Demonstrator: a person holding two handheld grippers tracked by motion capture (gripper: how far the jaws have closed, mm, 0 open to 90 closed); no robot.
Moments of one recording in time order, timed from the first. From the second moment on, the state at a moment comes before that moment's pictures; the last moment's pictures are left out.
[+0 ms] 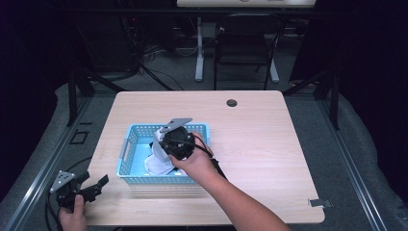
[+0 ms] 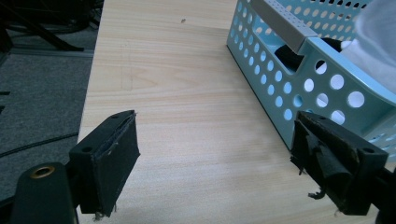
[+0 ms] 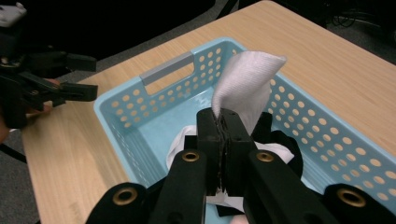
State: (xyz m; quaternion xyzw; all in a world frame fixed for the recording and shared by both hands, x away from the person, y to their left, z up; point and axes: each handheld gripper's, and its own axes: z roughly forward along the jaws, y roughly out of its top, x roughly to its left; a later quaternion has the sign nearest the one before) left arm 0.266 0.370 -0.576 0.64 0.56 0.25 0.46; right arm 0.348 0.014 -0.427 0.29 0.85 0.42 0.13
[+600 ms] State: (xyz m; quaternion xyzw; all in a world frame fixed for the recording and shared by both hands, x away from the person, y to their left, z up) left arm 0.266 0.369 -0.577 0.64 0.56 0.25 0.46; right arm 0.316 -0.076 -0.379 0.33 0.80 0.47 0.16
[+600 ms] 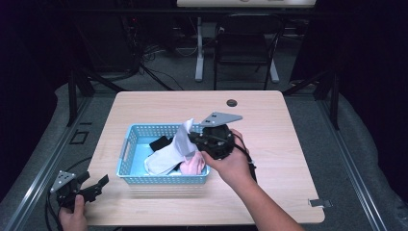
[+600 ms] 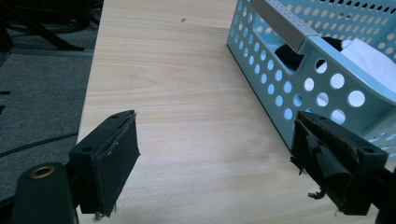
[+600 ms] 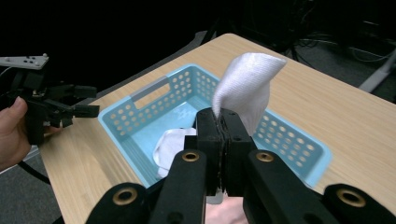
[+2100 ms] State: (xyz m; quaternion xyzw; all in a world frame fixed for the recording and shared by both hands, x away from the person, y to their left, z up) left arm 0.266 0.368 -0.577 0.64 0.56 0.25 0.46; right arm 0.314 -0.215 -0.500 0.53 0.73 0.39 0.16
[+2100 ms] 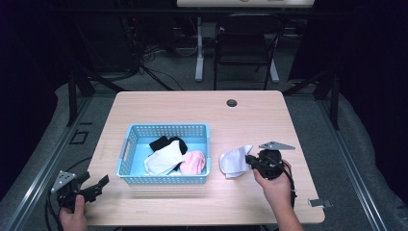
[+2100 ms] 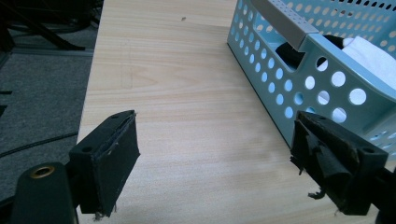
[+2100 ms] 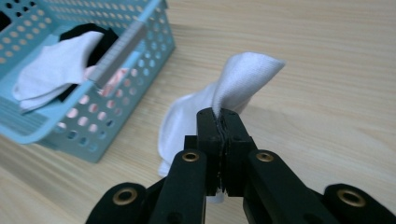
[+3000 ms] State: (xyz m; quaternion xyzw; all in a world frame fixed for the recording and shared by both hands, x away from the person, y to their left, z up) left arm 0.266 0.368 -0.577 0.65 0.56 0.25 0.45; right arm 0.326 -0.229 -0.510 0.55 0.72 0.38 0.19
